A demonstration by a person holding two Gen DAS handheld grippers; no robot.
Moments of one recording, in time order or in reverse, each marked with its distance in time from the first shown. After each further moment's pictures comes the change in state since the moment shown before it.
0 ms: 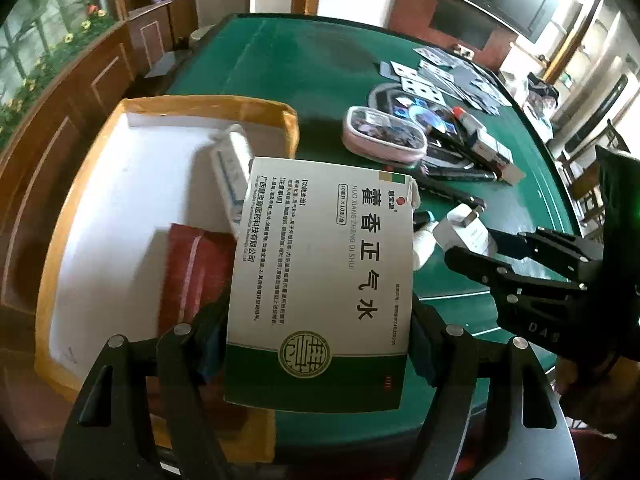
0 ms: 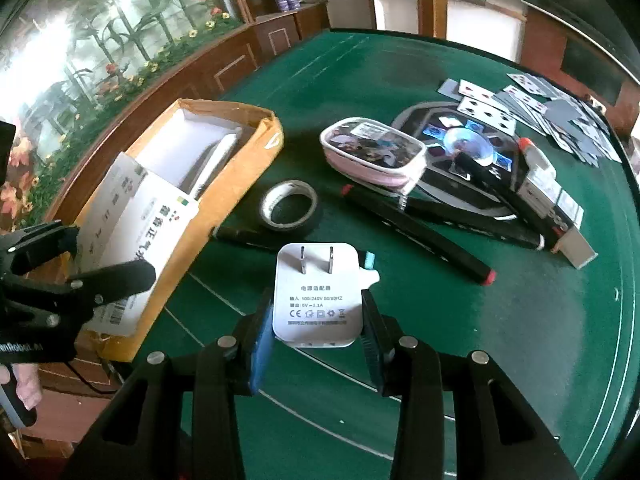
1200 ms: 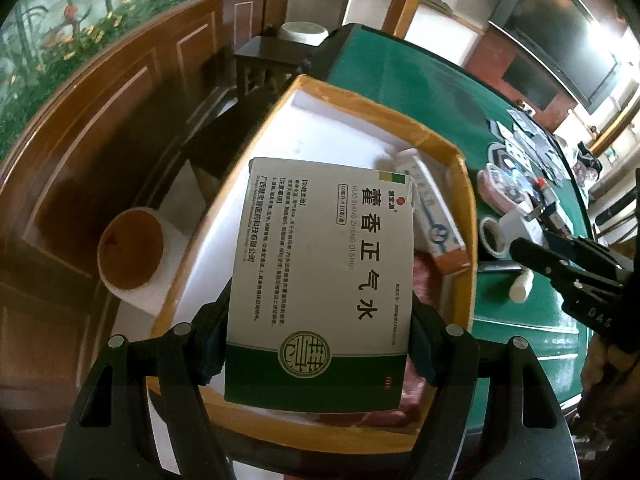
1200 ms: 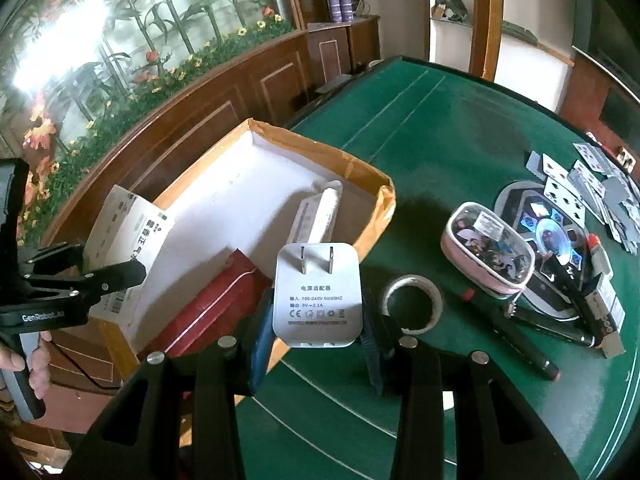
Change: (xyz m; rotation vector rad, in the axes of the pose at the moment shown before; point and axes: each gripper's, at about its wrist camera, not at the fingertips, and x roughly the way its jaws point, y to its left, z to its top) left arm -0.026 0.157 -0.017 -0.239 -0.040 0.078; right arm 0.026 0.102 0.065 -0.121 -0.031 0.049
